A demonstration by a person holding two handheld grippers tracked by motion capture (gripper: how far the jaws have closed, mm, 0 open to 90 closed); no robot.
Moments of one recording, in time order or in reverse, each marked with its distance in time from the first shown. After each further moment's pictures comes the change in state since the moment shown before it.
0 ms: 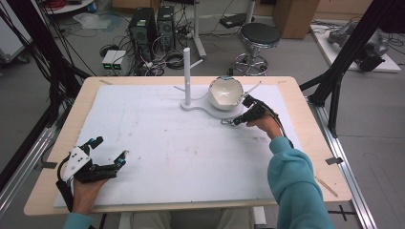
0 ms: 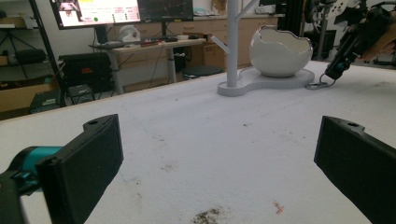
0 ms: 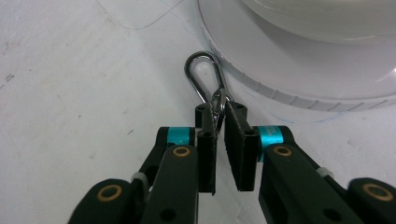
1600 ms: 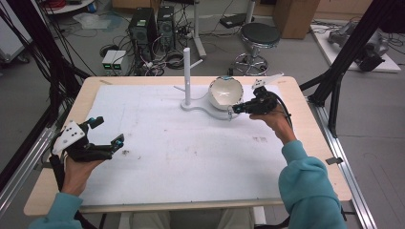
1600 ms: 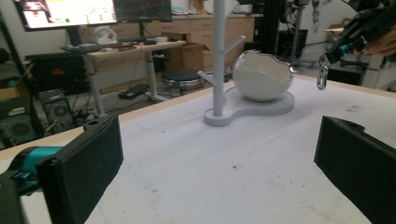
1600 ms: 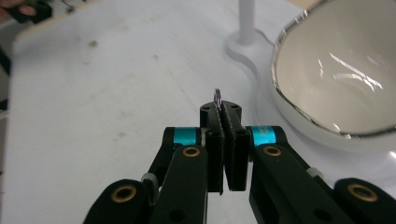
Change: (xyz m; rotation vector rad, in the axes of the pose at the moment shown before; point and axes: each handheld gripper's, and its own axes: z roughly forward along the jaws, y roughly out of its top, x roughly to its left) left arm 0.019 0.072 0.028 0.029 -0.125 -0.011; right arm 0.040 0.005 -0.071 -0.364 0.107 -0.126
